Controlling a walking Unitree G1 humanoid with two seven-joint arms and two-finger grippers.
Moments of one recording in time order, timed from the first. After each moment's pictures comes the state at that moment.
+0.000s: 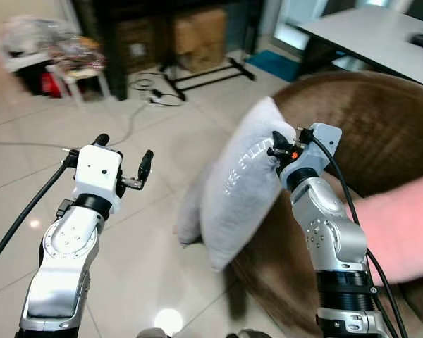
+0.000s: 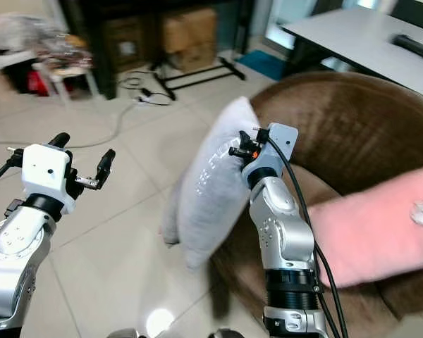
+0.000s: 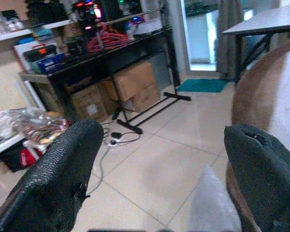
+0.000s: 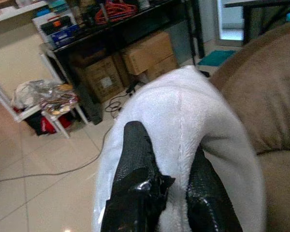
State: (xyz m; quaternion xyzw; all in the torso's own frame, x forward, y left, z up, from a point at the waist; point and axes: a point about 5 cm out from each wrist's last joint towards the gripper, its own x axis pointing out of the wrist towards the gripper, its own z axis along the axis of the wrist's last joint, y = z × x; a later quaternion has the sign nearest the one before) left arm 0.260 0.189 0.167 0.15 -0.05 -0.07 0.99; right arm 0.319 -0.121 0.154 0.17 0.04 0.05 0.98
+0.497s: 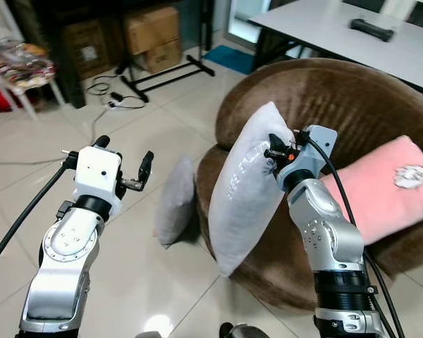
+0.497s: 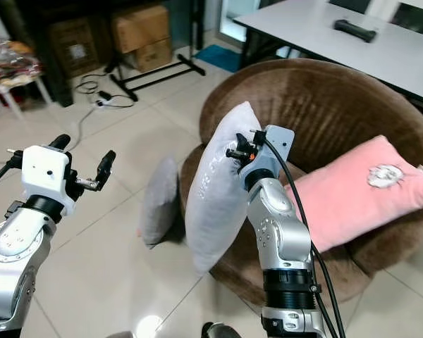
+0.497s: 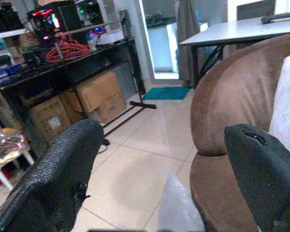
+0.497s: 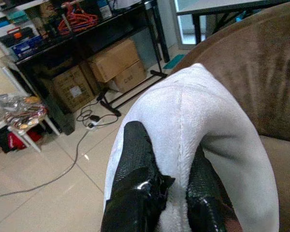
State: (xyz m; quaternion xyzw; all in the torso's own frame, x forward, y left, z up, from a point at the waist) left arm 0.259 0.189 0.166 0.14 -0.04 -0.07 0.99; right arm 0.319 -0.118 0.151 0.18 0.05 0.05 0.98
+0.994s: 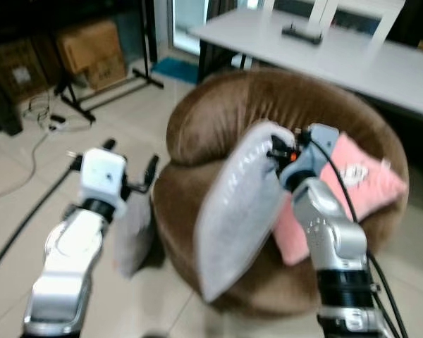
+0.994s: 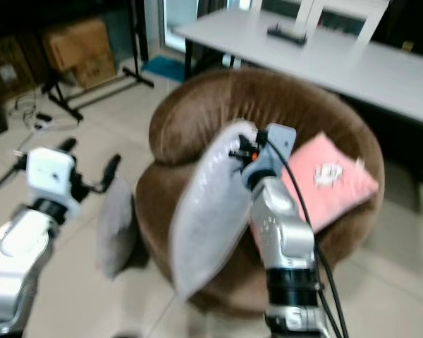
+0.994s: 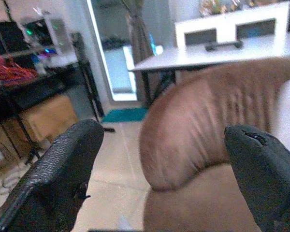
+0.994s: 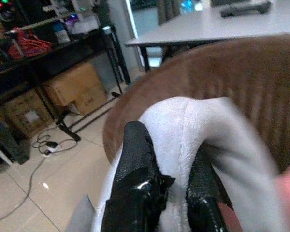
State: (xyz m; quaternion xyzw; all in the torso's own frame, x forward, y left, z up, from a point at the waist) left arm 0.257 0.188 0.166 0.13 -0.05 -0.08 0.99; right arm 0.322 -0.115 0.153 0.17 0.05 0.07 0.98
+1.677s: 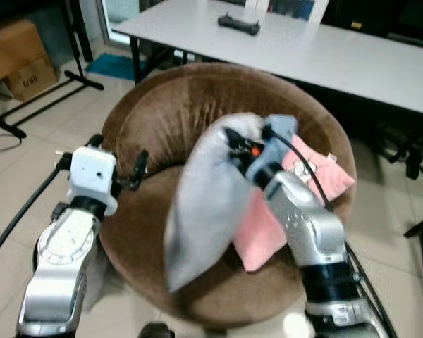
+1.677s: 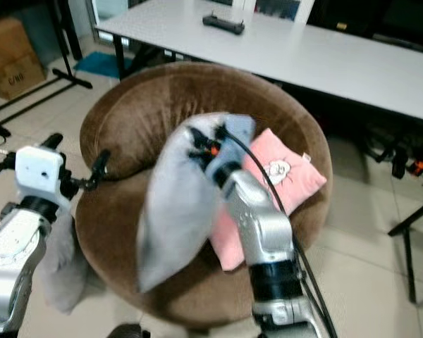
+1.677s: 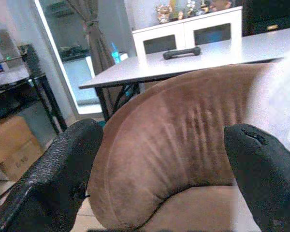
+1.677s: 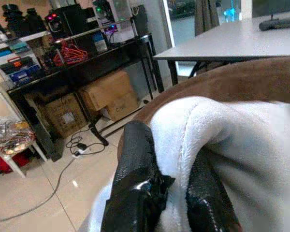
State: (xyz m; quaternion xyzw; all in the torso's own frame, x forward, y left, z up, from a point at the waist) left arm 0.257 0.191 0.168 0.15 -0.06 -0.06 0.99; right arm 0.320 -0.071 0.174 0.17 0.01 0.25 0.95
